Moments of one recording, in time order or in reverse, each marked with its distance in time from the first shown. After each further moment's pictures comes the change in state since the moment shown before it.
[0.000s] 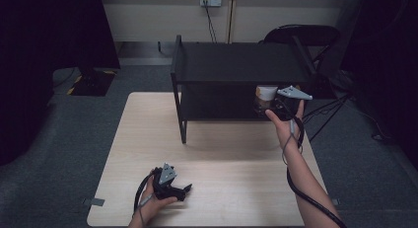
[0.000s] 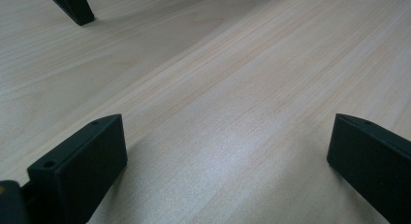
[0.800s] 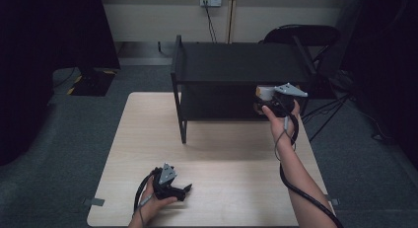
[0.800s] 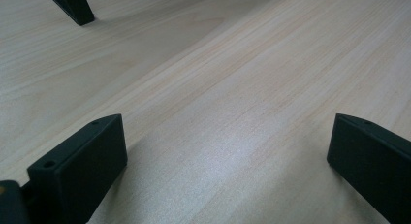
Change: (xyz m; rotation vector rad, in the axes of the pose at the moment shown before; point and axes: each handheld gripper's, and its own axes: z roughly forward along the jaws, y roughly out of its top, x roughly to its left) left arm 0.000 0.000 0.000 0.000 0.000 0.000; right arm 0.014 0.006 0.014 0.000 -0.070 0.010
